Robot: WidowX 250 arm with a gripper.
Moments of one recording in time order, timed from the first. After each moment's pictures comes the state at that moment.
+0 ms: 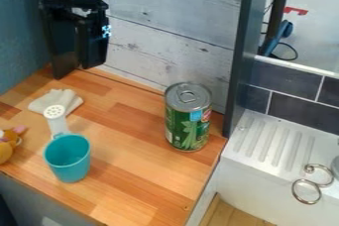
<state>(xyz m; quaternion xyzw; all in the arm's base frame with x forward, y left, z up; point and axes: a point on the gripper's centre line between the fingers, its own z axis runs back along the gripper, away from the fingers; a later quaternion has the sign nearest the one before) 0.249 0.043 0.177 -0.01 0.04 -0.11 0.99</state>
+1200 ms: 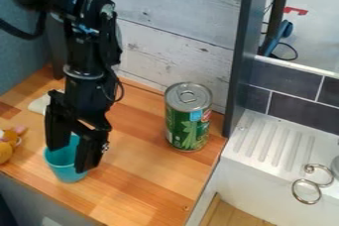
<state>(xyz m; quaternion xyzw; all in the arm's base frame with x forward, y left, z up) 0.210 0.038 0.065 0.04 0.14 -0.11 0.98</state>
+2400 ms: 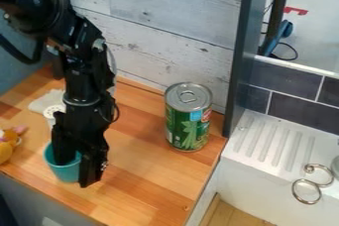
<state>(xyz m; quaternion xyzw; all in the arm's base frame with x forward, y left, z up) 0.222 0.050 0.022 0.03 0.10 -0.12 0.99</state>
